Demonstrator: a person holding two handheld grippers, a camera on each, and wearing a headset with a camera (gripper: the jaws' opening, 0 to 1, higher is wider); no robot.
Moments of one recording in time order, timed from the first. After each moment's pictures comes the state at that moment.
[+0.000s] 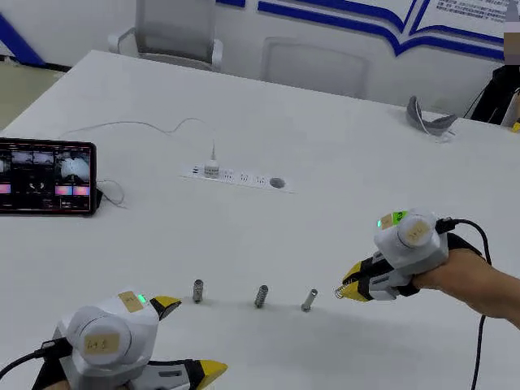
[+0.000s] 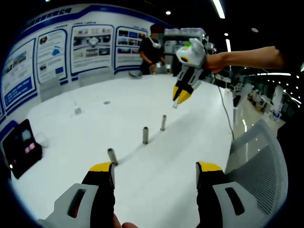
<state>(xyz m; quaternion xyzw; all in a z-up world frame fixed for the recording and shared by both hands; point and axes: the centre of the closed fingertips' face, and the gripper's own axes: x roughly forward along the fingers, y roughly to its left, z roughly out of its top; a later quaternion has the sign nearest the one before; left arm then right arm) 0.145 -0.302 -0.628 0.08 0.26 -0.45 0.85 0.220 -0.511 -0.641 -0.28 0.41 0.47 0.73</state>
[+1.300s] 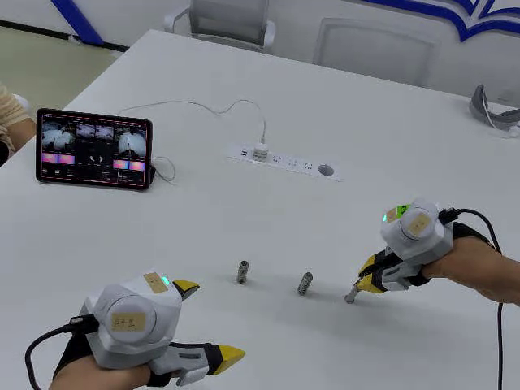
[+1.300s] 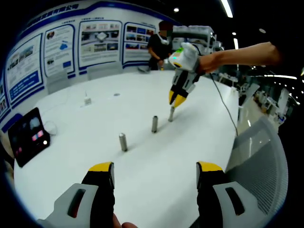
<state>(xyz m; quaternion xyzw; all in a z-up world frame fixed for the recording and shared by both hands) 0.139 -0.270 -0.637 0.08 0.28 -0.42 0.86 0.235 -0.480 -0.680 -0.32 0.43 0.50 0.68</state>
